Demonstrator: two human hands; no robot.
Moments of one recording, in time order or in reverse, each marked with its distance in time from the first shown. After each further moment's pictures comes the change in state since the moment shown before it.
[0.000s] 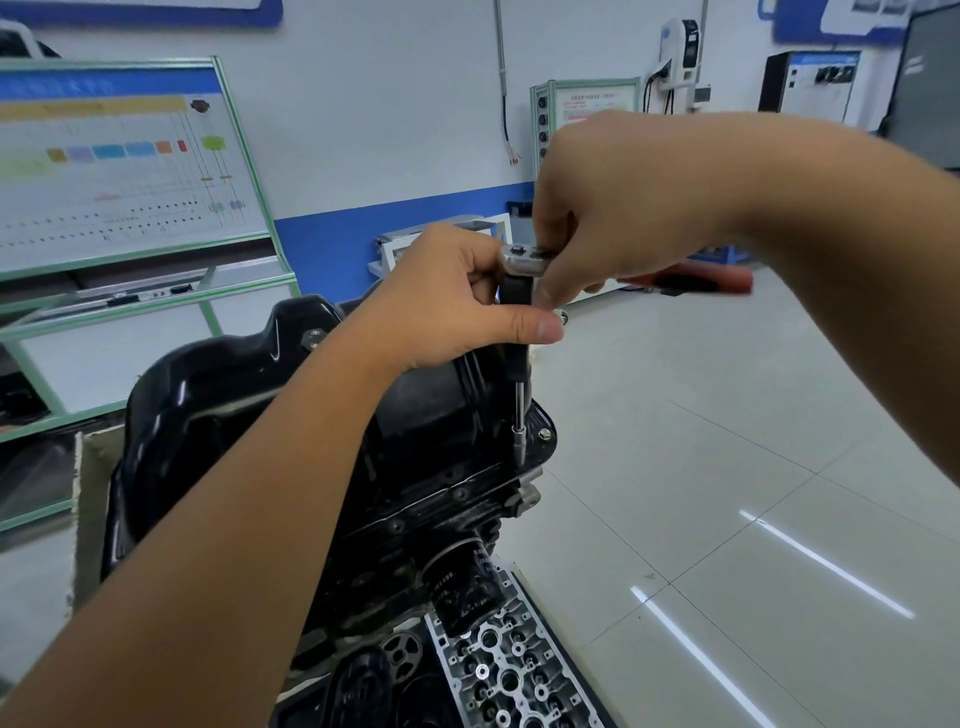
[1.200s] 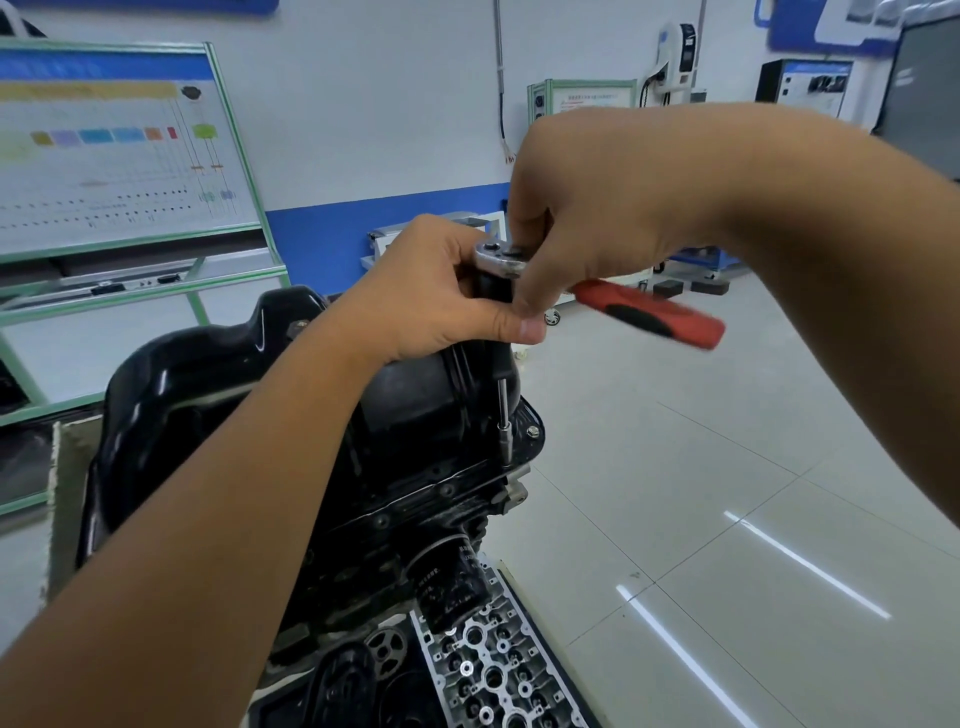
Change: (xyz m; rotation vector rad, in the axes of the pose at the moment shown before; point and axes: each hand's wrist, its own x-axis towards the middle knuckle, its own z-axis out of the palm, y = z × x) left_hand -0.001 0.001 -0.003 -0.078 -0.050 0.009; right_hand -0.003 -0.016 -0.004 -0.002 -0.011 0.010
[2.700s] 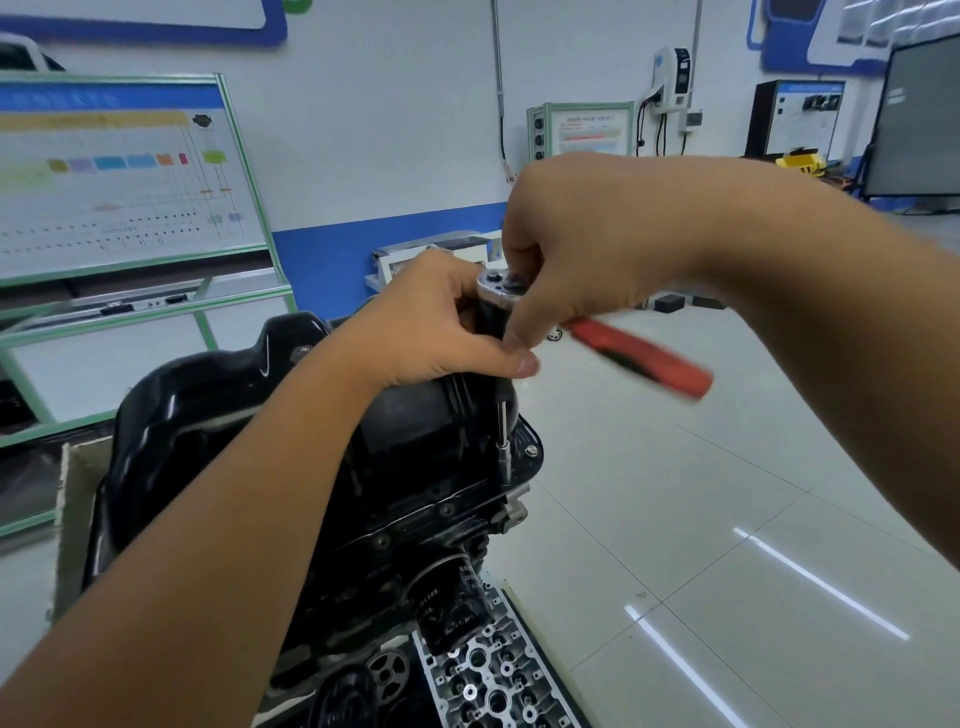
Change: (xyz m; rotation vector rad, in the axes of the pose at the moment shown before) left_hand 0.001 -0.002 -0.002 0.040 -0.075 -0.013; right_hand -0.009 -0.005 0.001 0.020 0.031 0.026
